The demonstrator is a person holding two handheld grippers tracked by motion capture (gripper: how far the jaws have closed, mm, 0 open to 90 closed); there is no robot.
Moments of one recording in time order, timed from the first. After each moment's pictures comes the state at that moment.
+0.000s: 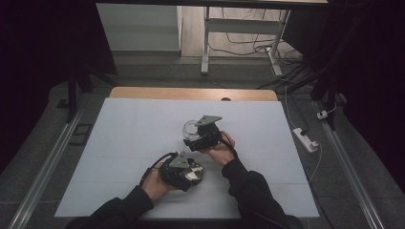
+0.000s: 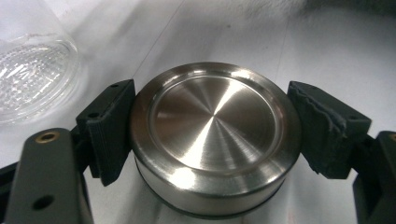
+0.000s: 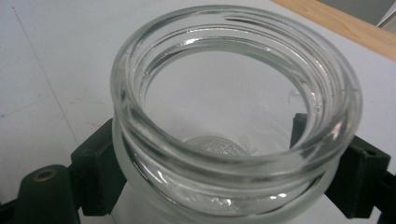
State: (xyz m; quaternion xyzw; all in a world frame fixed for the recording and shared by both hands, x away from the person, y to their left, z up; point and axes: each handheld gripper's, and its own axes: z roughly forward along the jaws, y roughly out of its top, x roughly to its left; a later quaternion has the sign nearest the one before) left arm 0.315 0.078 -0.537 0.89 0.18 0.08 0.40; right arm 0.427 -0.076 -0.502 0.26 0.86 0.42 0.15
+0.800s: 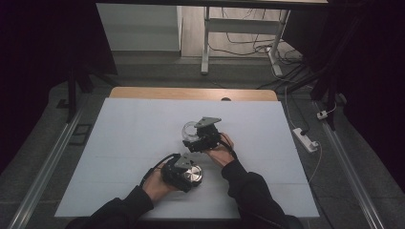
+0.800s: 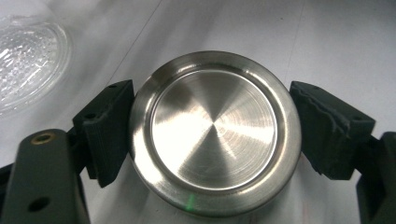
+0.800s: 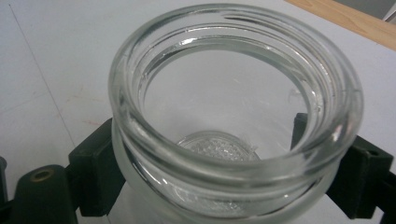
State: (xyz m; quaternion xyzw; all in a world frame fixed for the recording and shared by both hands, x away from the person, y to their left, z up) left arm 0.318 0.073 -0.542 0.91 0.20 0.08 0.37; right arm 0.428 -0.074 -0.510 0.26 0.86 0.42 0.14
